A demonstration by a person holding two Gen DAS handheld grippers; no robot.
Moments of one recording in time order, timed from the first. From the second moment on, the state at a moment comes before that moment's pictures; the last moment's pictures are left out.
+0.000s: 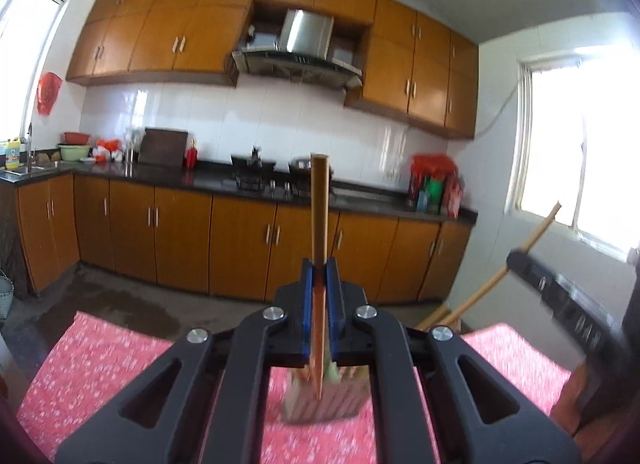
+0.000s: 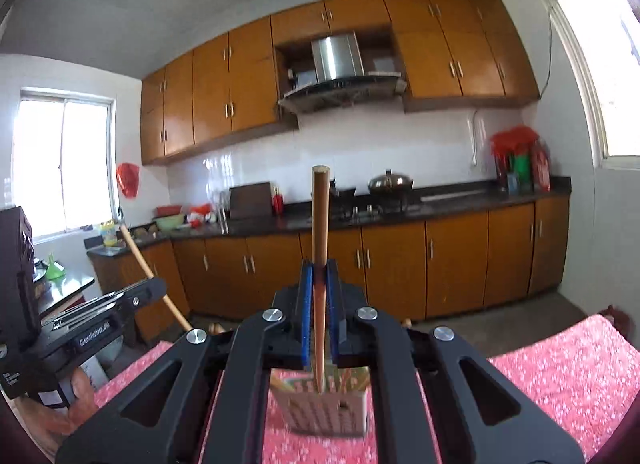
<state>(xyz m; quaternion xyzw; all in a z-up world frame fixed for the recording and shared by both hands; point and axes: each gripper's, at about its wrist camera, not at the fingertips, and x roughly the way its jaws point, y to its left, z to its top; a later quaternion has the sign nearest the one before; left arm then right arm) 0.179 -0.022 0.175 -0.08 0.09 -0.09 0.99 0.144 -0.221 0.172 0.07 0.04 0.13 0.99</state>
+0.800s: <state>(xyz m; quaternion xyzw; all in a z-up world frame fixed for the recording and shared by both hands) 0.216 -0.010 0.151 -0.11 0.10 -0.05 0.99 0.164 -0.238 0.147 0.08 0.06 0.09 0.99</state>
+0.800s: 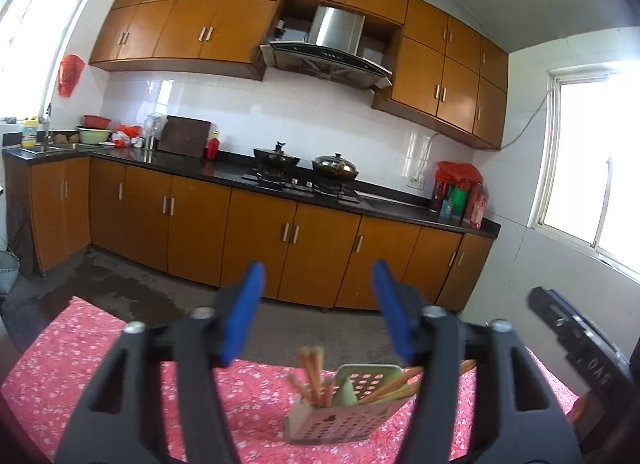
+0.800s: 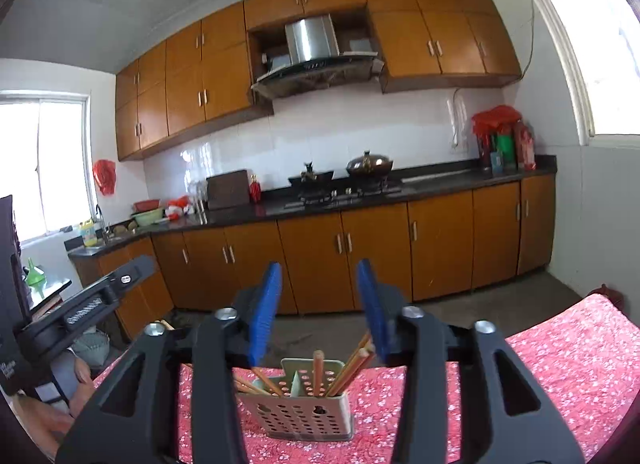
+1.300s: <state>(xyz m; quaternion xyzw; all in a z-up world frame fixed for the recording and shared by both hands) 0.080 0.018 0.070 -0.01 0.13 0.04 0.99 0.078 -0.222 0.075 0.02 0.11 0.02 0.99</state>
